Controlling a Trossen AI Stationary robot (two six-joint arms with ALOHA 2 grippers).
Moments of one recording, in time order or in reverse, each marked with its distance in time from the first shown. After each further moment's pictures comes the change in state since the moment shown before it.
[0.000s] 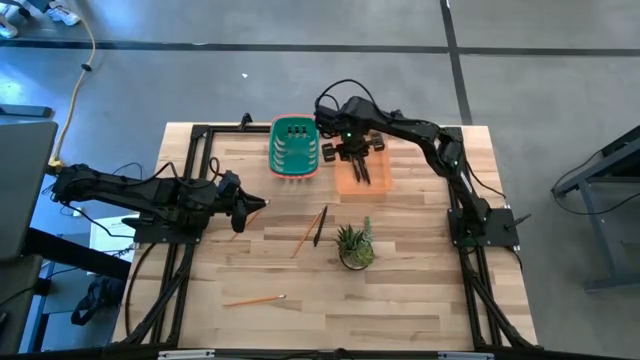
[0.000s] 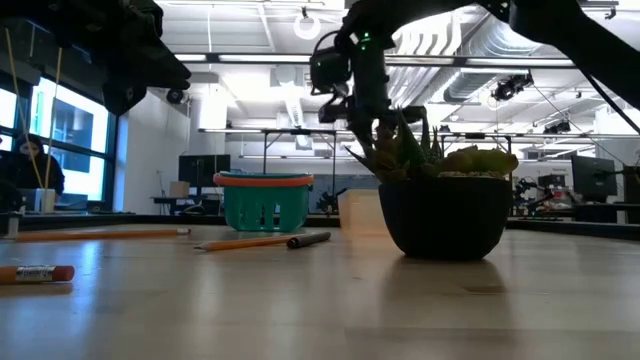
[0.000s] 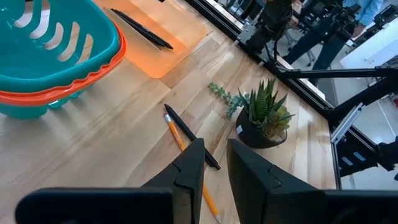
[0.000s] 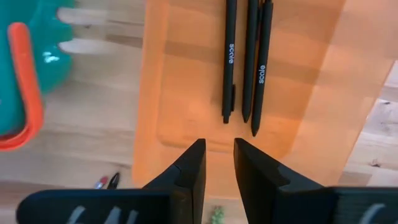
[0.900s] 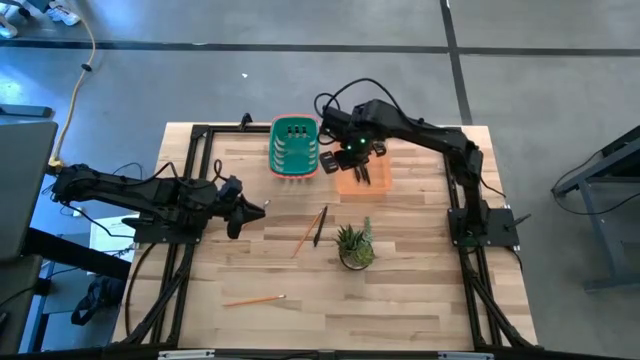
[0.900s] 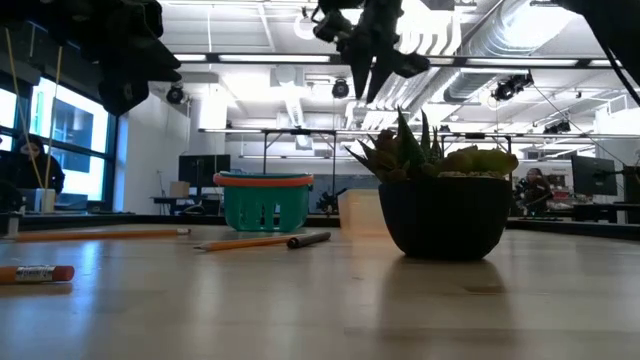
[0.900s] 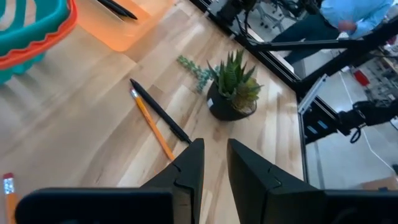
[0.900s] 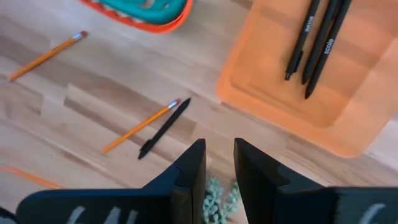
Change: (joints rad) left arm 0.000 0.000 0.000 0.000 0.164 -0.001; right arm 0.149 -0.206 0.001 0.031 -0.108 -0.086
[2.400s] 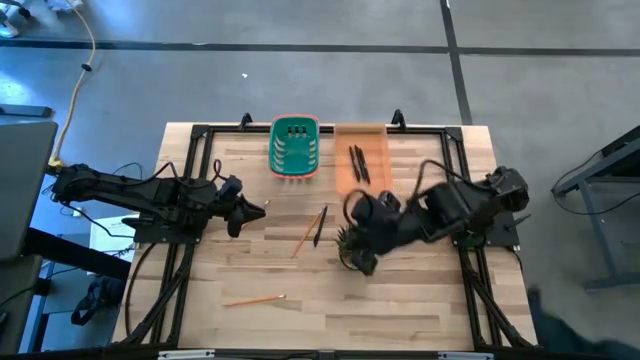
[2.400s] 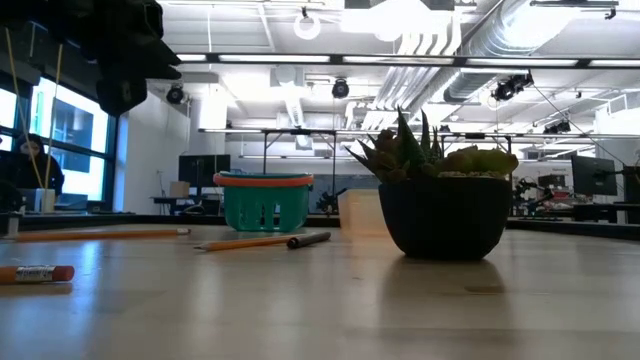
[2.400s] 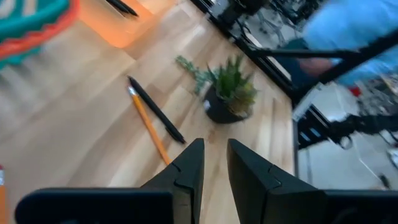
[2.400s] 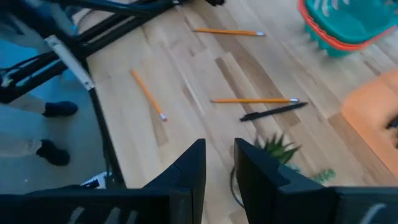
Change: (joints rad) left arm 0.000 0.000 0.000 0.009 0.012 -0.062; right arm 0.731 -0.248 0.000 0.157 0.439 -0.001
